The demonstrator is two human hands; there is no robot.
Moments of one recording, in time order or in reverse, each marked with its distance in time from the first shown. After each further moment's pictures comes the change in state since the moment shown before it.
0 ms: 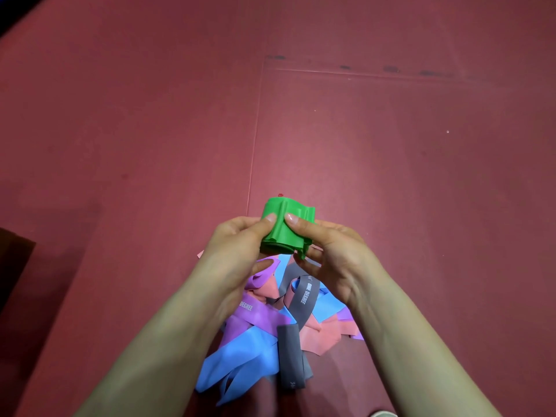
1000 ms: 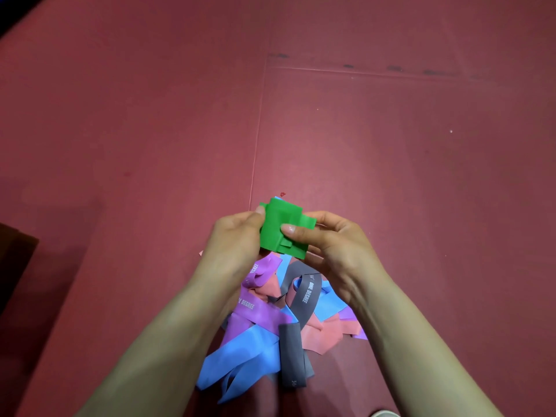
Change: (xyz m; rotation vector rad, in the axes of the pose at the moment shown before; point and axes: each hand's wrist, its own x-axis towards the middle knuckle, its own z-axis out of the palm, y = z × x) left_hand 0.007 -0.003 -0.004 0.111 0.042 0.107; right_hand -0.002 0.001 0.004 0.007 0.004 -0.141
